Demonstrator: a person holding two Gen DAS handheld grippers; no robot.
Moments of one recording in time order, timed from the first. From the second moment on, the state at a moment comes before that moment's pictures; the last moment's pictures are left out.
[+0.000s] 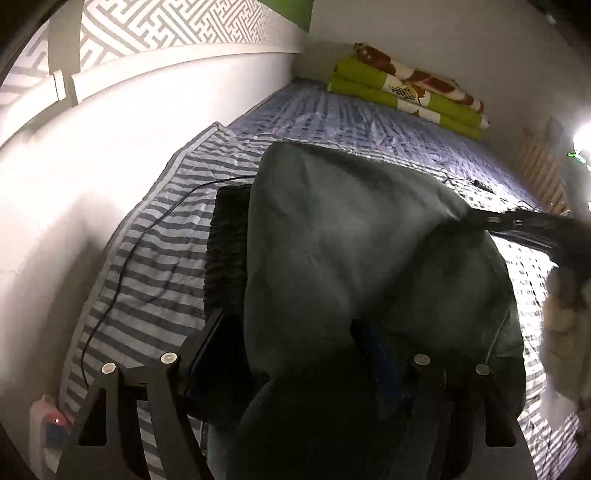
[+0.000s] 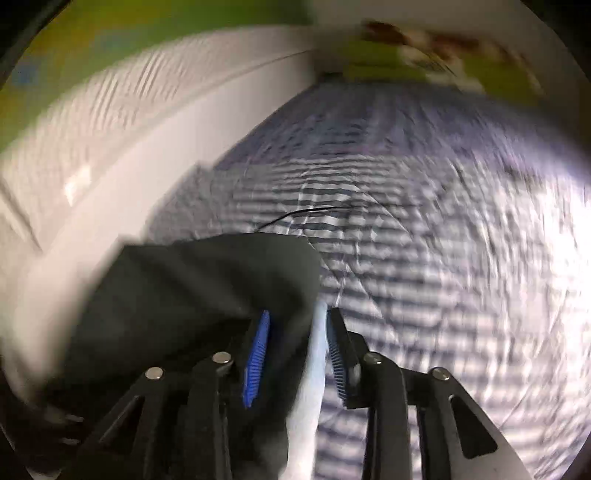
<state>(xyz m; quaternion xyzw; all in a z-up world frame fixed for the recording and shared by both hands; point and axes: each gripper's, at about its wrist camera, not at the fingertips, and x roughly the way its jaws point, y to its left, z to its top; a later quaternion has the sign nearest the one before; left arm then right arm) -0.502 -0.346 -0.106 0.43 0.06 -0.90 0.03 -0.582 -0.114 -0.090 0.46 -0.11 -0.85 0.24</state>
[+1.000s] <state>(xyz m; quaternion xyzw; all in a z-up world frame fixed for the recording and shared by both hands) -0.285 -0.299 -0.097 0.48 0.08 -0.87 0.12 -0.273 0.033 -0.043 0.47 -0.02 -0.83 0.29</state>
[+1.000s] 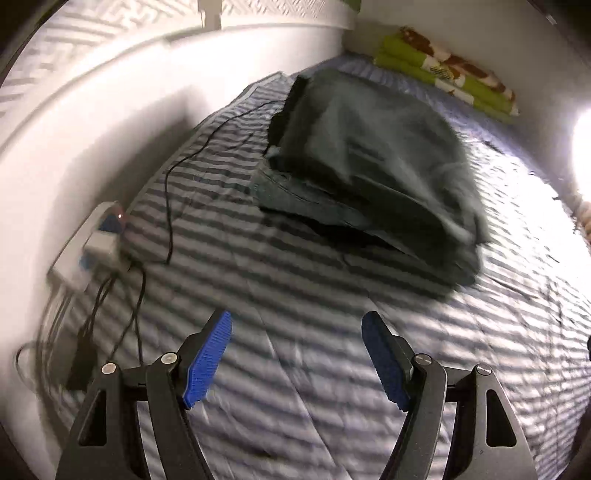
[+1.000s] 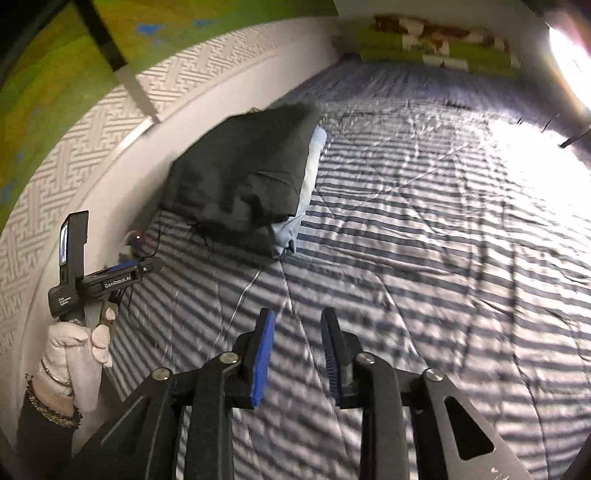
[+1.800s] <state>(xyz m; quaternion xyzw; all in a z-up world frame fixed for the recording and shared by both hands) -0.020 -0.109 0.046 0.31 0.07 -0.94 0.12 -0.062 0.095 0.024 0.34 0.07 -0.90 0.28</state>
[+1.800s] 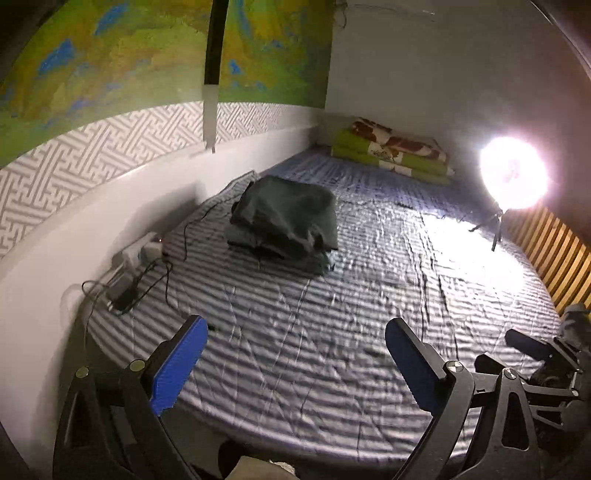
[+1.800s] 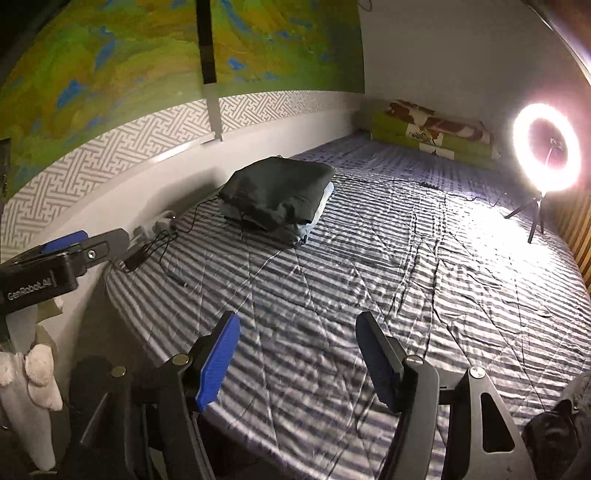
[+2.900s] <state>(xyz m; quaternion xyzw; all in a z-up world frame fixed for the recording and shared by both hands) 0.030 -0.105 0.027 0.32 0.07 -0.94 0.11 -0.010 0.101 0.017 0.34 0.05 -0.90 0.27</state>
